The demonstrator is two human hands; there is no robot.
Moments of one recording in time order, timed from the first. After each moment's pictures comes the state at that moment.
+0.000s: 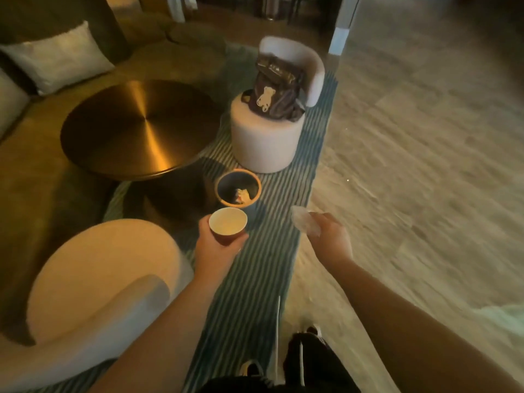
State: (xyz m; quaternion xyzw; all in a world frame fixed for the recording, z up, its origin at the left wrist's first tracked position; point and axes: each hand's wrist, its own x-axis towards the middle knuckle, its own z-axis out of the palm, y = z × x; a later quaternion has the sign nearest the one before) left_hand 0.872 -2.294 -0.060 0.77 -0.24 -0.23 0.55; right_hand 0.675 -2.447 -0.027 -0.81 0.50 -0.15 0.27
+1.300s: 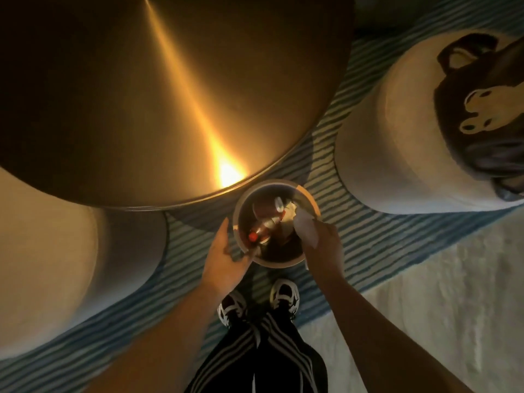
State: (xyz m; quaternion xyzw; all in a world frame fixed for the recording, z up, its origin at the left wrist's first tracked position) left_hand 1.120 -2.687 -0.386 0.81 0.14 -0.30 0.48; right_hand 1.092 -2.892 -0.387 -0.89 0.30 0.17 0.29
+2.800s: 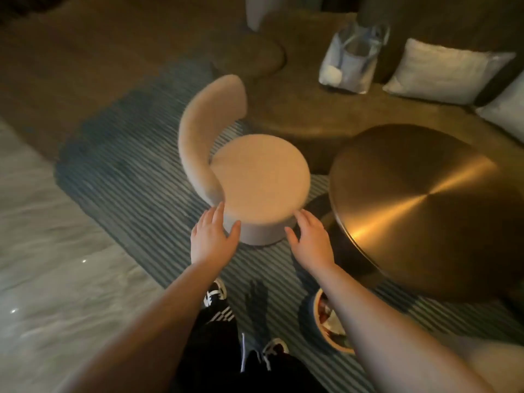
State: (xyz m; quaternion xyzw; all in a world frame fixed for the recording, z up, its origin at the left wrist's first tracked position) left_hand 0.908 -2.482 -0.047 0.84 0.49 0.06 0.24; right_hand 1.080 -2.622 -0.056 -0.86 -0.40 0.20 0.22
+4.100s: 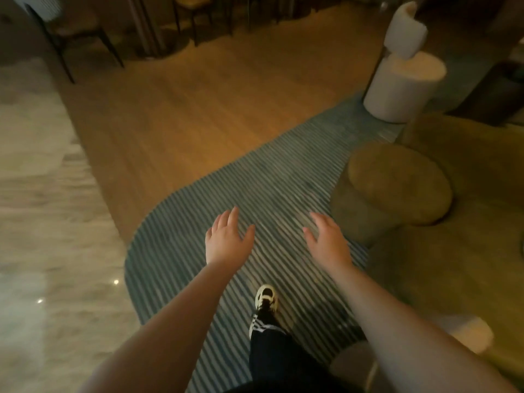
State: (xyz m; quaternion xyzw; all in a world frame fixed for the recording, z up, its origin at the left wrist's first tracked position) left_hand 0.902 -1.569 -0.058 0.77 0.58 0.10 0.24; right_hand 1.114 -1.662 -0.050 -0.80 -0.52 0.20 0.23
